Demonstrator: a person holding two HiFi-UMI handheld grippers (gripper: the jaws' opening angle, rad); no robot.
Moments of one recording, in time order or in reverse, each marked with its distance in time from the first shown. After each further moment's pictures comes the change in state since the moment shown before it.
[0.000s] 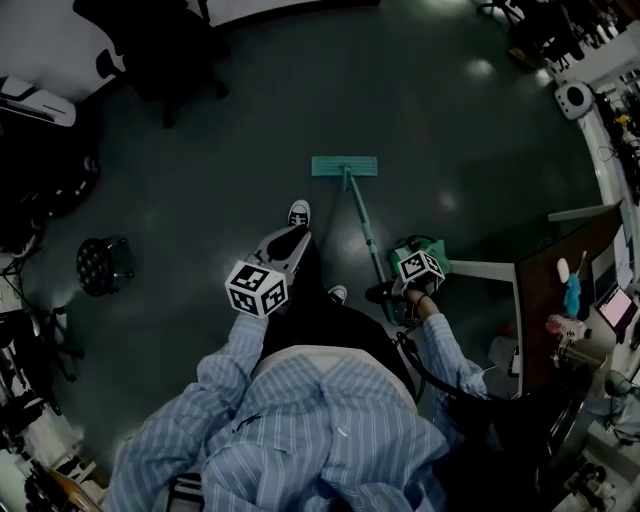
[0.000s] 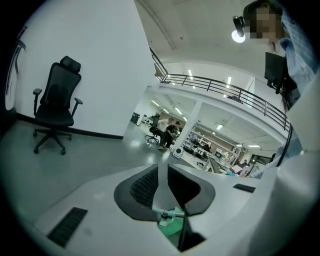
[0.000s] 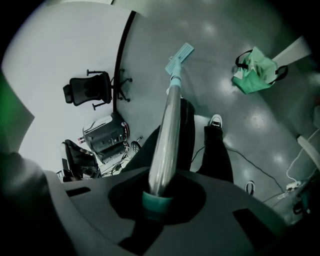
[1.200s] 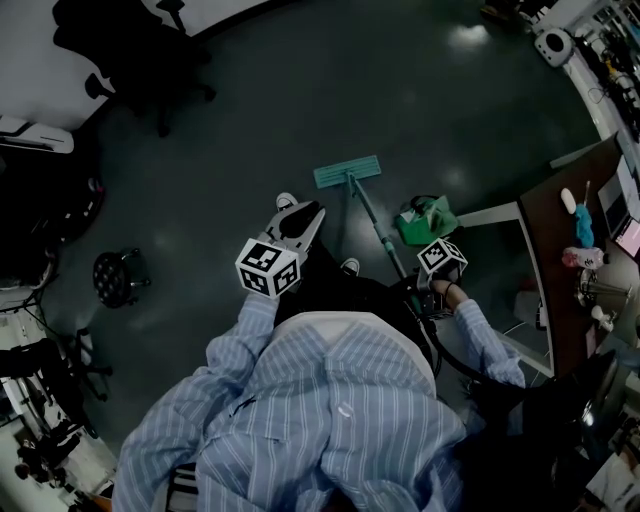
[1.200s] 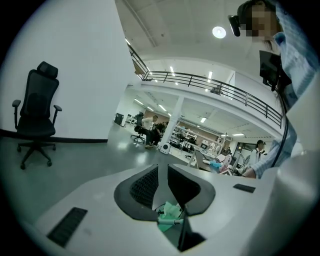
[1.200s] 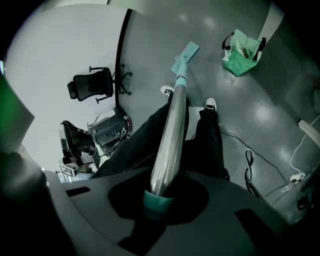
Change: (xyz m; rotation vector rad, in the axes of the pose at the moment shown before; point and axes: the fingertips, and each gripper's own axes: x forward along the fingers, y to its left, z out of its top) left arm -0.019 -0.088 -0.023 0.153 0.028 -0.144; right arm -0.014 -0.060 -0.121 -0.002 0.043 0.058
